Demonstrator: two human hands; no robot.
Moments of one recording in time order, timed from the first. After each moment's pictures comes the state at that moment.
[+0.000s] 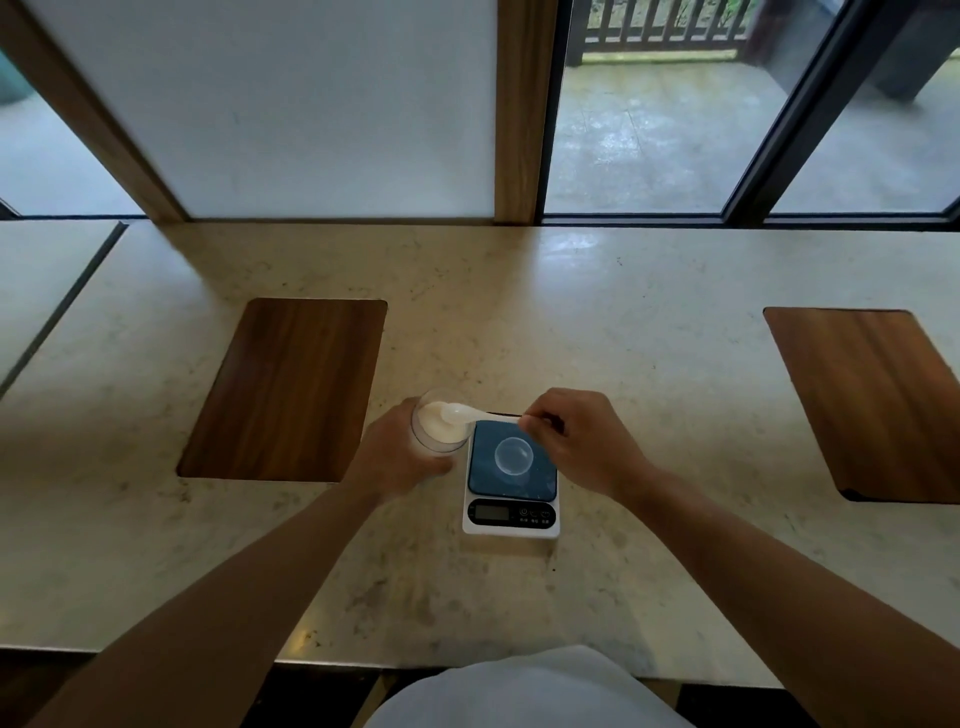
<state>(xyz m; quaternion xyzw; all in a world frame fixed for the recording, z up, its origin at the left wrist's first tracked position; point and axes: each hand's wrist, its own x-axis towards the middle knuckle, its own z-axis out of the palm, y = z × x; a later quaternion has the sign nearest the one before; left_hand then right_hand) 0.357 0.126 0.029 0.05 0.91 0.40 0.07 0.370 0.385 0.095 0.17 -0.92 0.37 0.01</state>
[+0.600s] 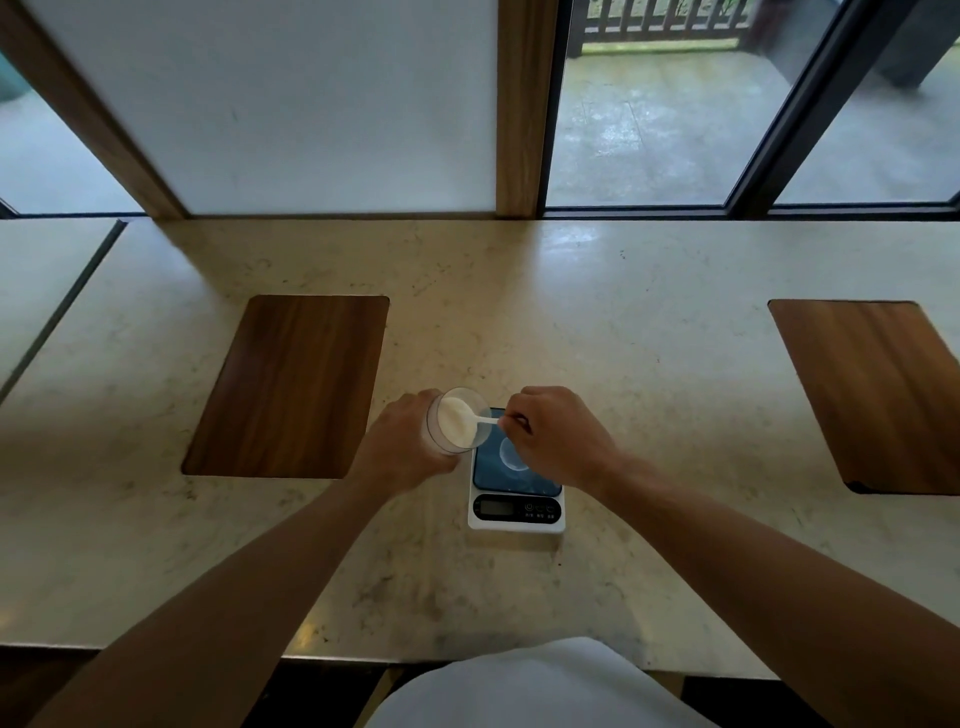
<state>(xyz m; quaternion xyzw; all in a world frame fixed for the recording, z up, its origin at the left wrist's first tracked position) 0.353 0.128 0.033 0.11 0.94 0.31 0.03 0.362 0.351 0.100 0.18 -0.95 0.27 -0.03</state>
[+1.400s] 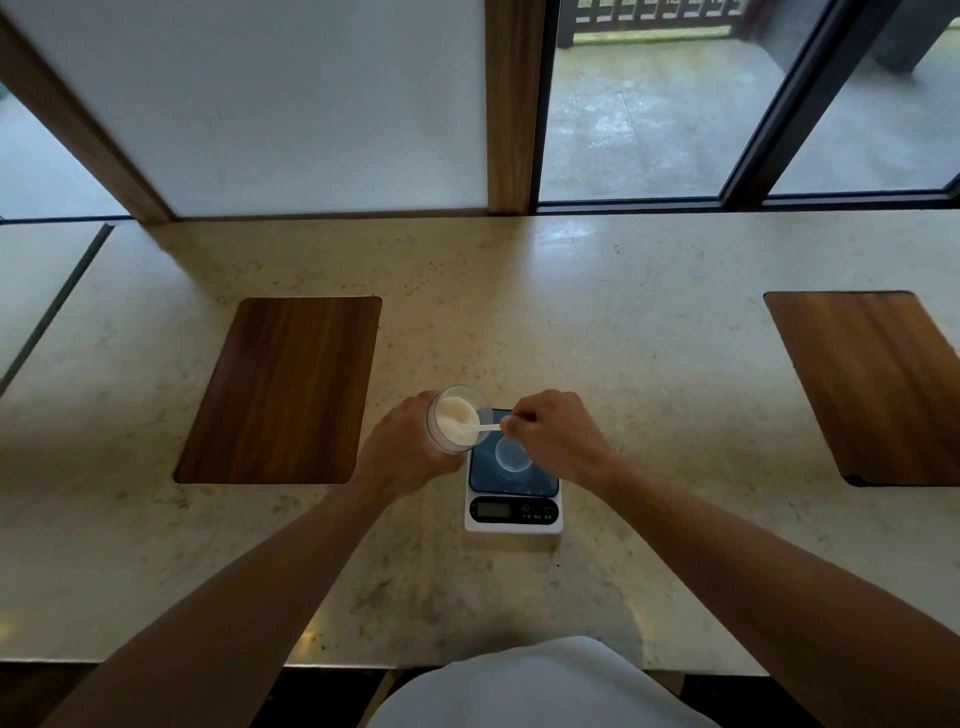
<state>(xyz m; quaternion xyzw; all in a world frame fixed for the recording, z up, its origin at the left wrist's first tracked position) 0.350 0.140 0.032 0.10 0.94 0.34 0.04 0.355 0.356 0.081 0.01 -0.91 0.40 -0.12</state>
